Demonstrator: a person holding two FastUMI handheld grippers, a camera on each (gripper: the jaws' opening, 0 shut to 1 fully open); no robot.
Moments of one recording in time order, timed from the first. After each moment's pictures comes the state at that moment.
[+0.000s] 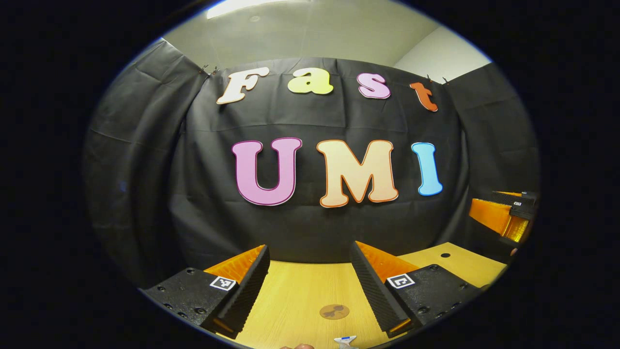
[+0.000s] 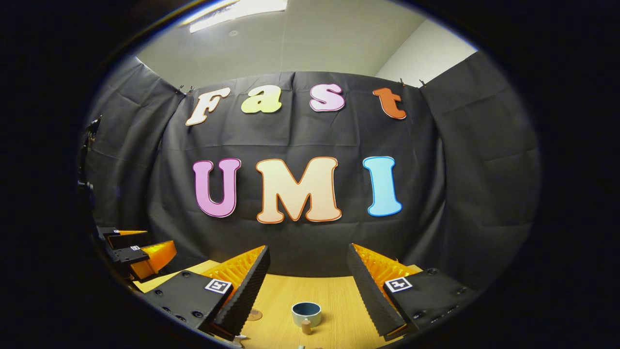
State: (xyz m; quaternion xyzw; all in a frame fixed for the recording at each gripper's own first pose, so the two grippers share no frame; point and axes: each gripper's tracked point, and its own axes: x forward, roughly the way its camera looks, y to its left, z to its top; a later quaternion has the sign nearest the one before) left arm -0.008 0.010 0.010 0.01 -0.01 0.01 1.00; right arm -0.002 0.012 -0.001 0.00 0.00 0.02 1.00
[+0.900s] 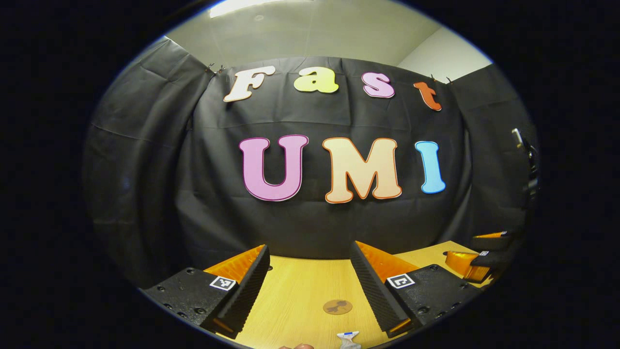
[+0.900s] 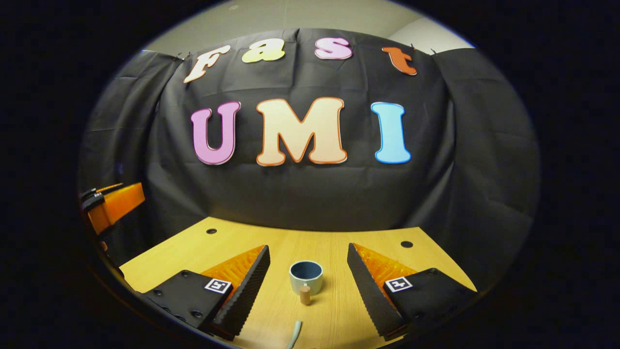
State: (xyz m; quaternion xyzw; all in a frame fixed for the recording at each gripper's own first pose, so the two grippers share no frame) left arm -0.019 0.015 0.005 0.01 0.00 0.03 1.00; right arm -0.003 0.011 -0.135 -0.03 0.19 0.02 0.98
